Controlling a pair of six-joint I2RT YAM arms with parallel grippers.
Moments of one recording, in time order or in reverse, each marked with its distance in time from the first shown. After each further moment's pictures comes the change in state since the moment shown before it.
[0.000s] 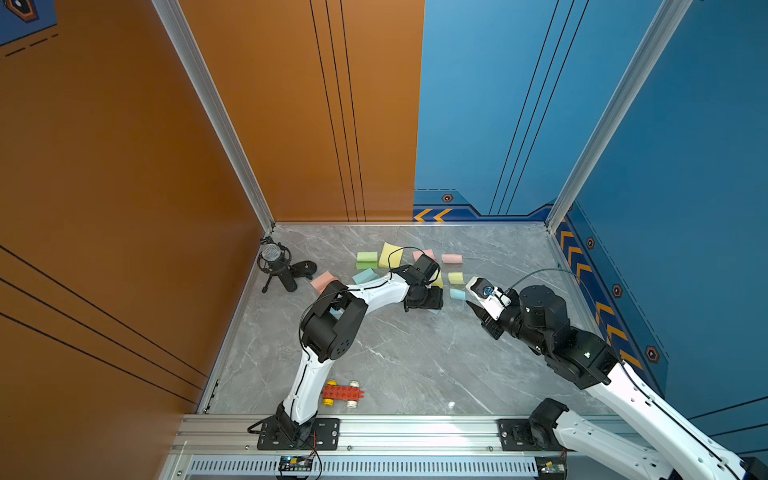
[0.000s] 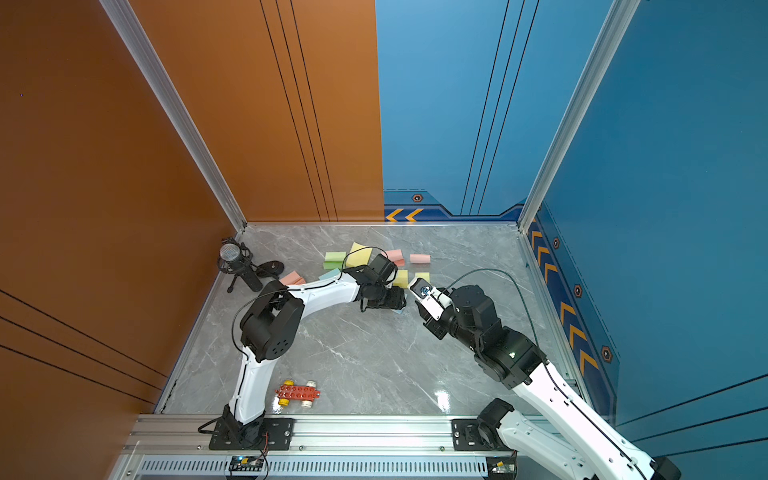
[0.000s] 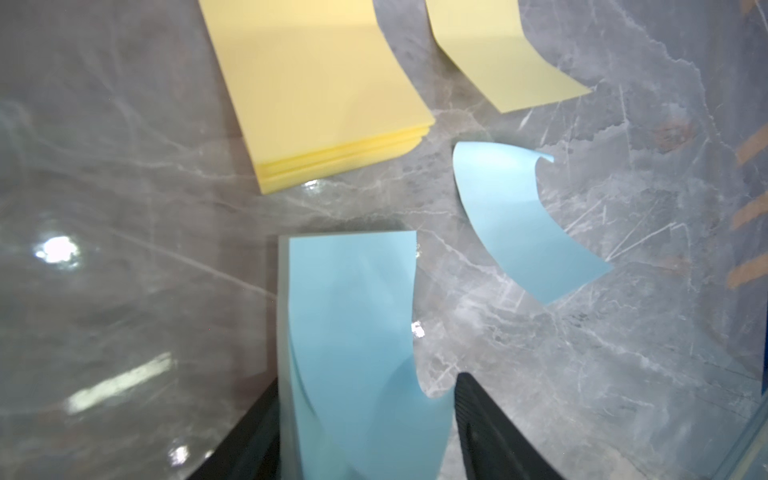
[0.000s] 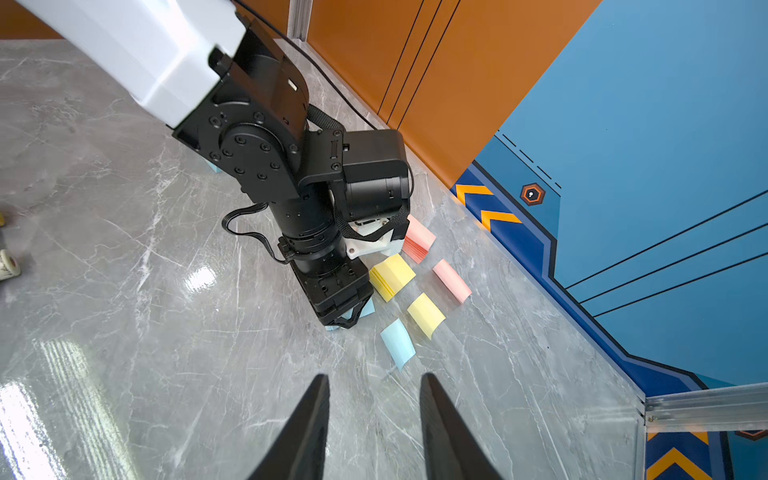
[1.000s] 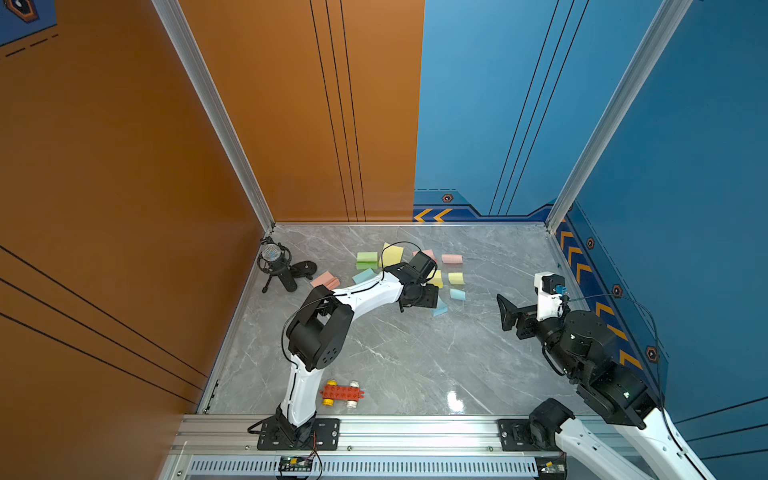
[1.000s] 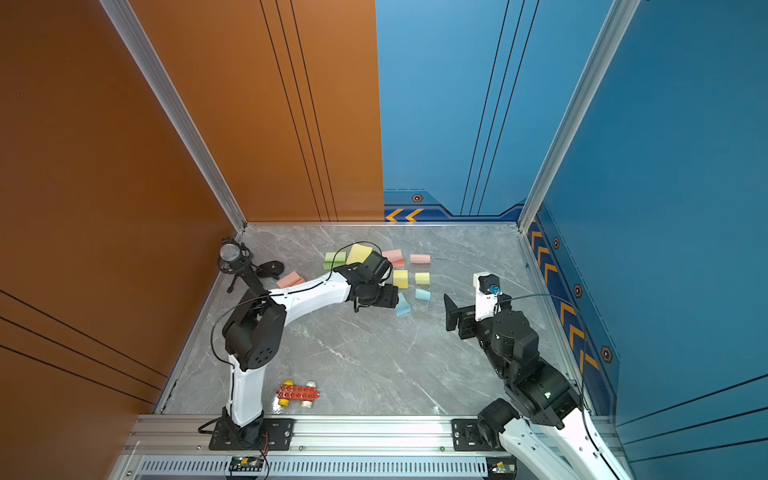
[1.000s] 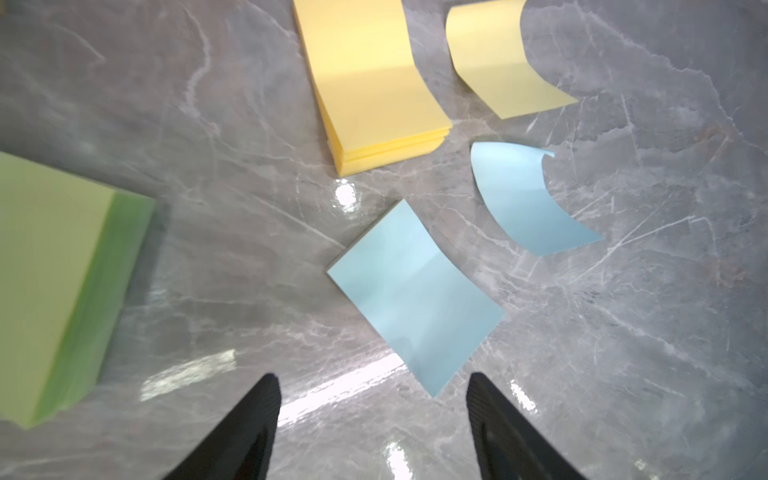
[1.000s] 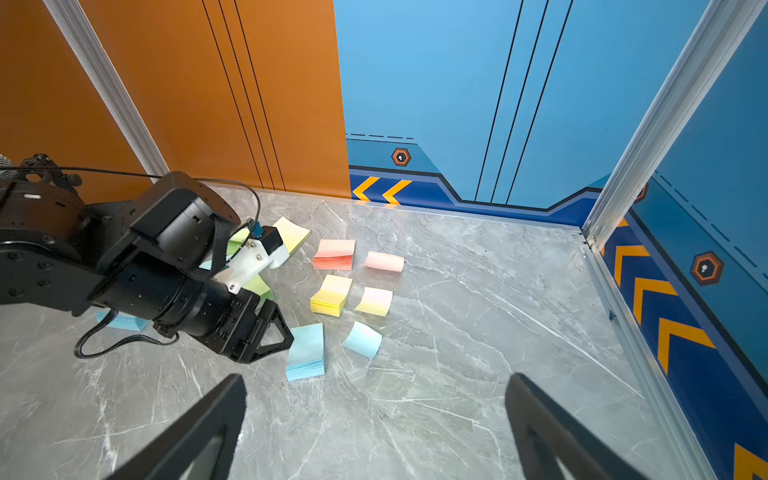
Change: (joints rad) left arm 0.014 -0.148 -0.055 -0.080 -0.122 0.048; right arm -0.120 -0.269 -0.093 -0.019 0.230 0.501
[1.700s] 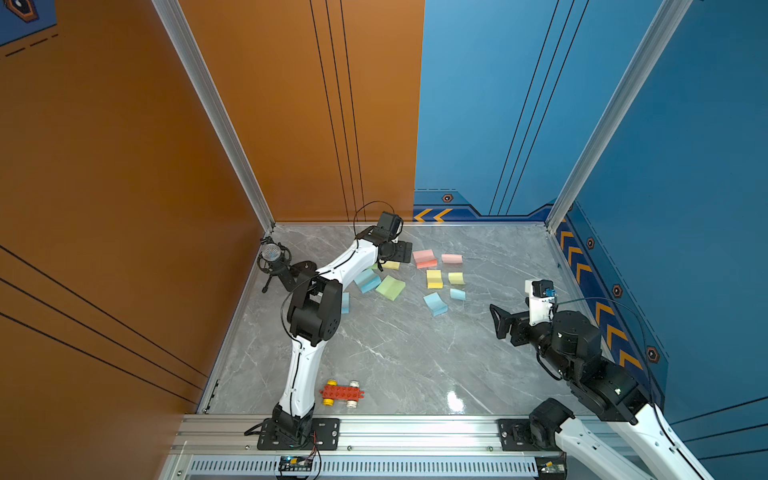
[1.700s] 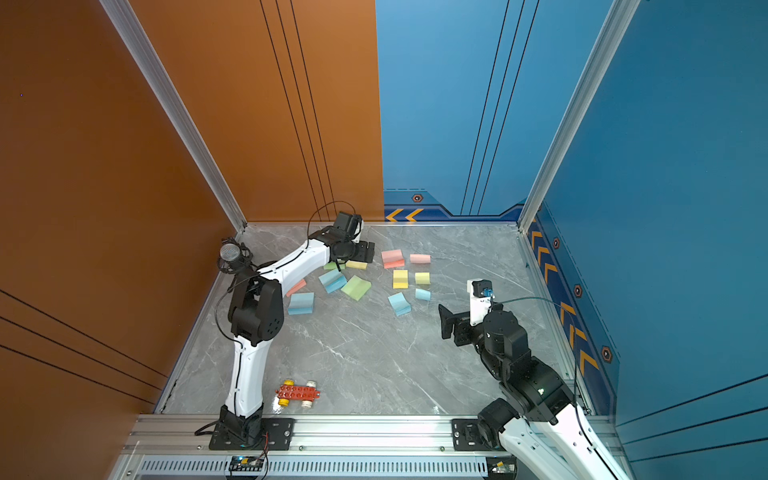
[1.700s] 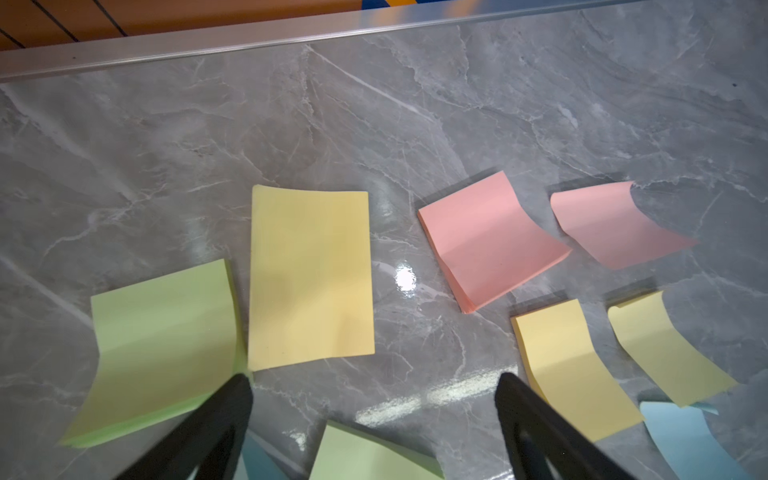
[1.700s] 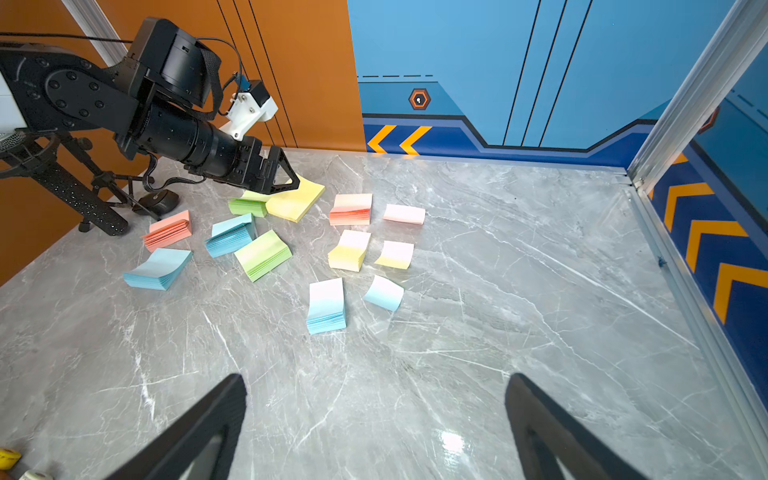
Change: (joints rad) left arm 0.247 0.196 0.359 -0.008 -0.079 0.283; right arm 0.000 0.017 -0.042 -0.060 -0.071 0.090
